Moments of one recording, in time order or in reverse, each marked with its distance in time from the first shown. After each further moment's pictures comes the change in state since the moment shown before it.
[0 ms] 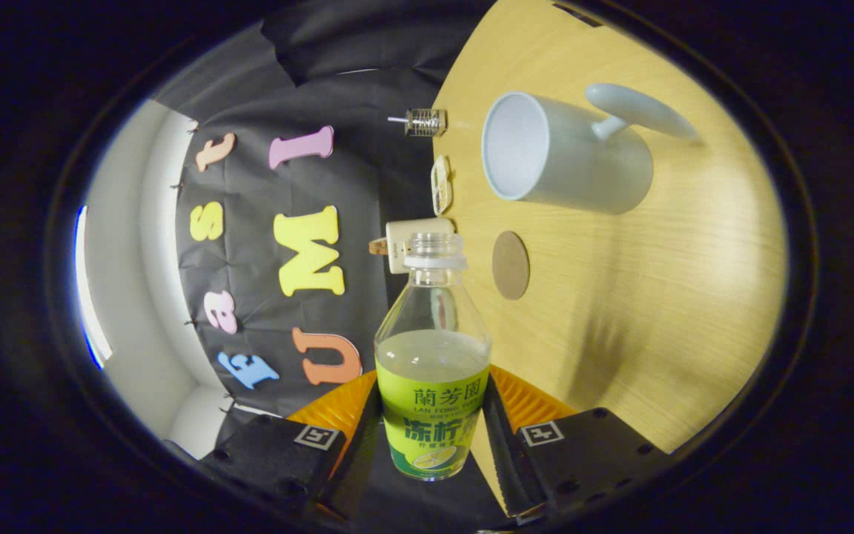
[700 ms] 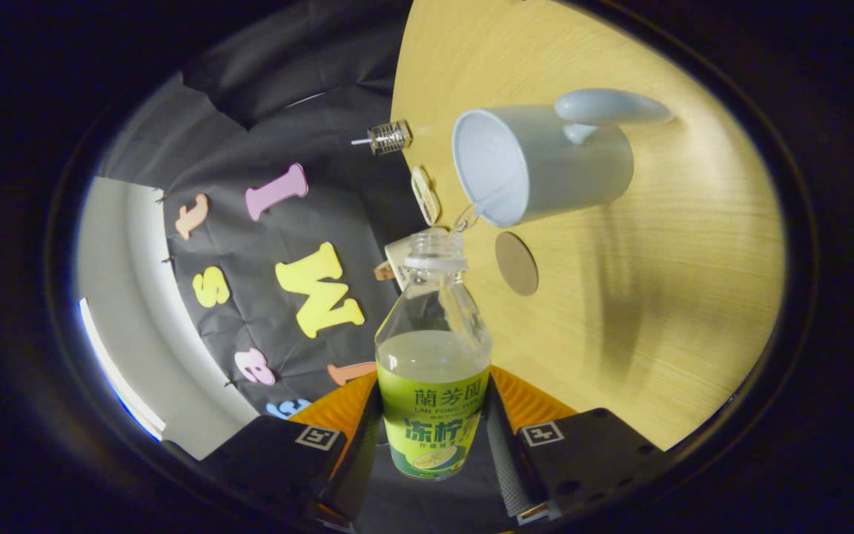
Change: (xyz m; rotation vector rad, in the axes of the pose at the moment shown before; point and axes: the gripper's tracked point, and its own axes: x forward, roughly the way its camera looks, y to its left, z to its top) arm -0.010 0.024 0.029 0.236 -0.003 0.050
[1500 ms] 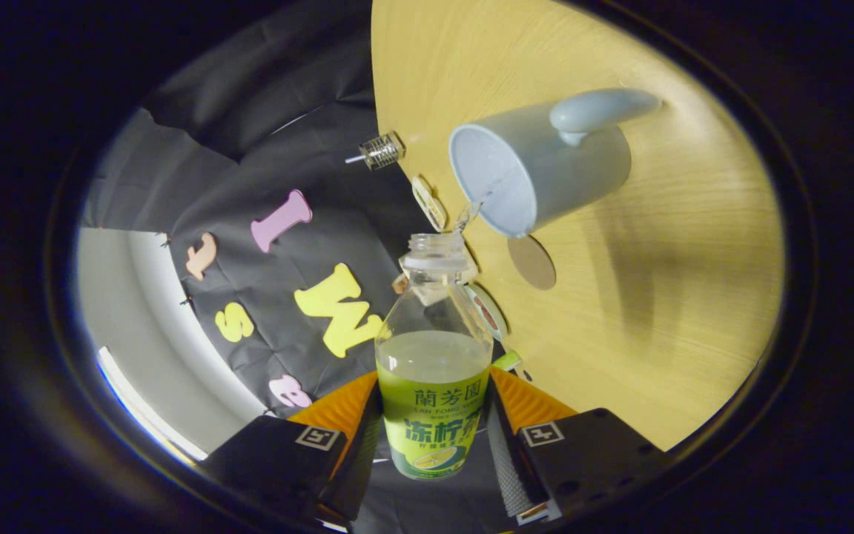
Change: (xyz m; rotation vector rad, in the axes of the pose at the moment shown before) arm -0.001 0.026 0.009 0.141 -0.014 0.082
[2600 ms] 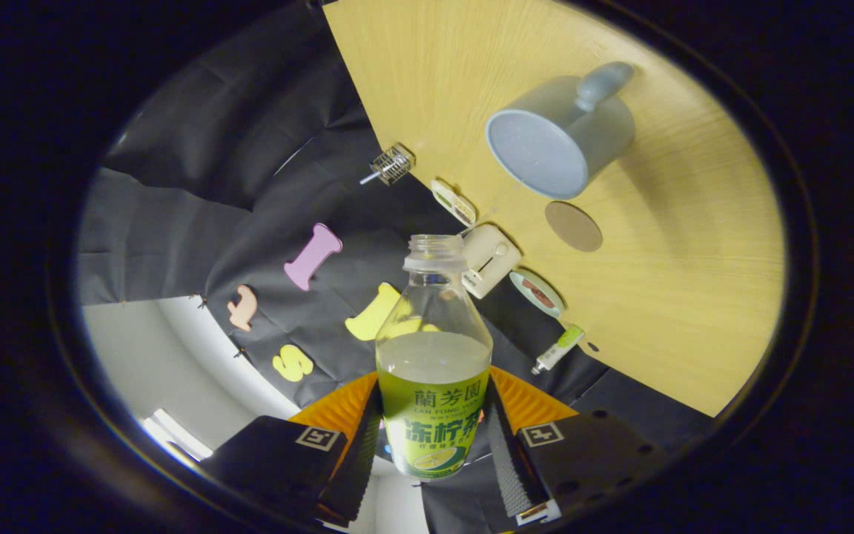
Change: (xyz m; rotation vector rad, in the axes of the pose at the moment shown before) arm -0.013 0.081 -0.008 0.235 -0.030 0.189
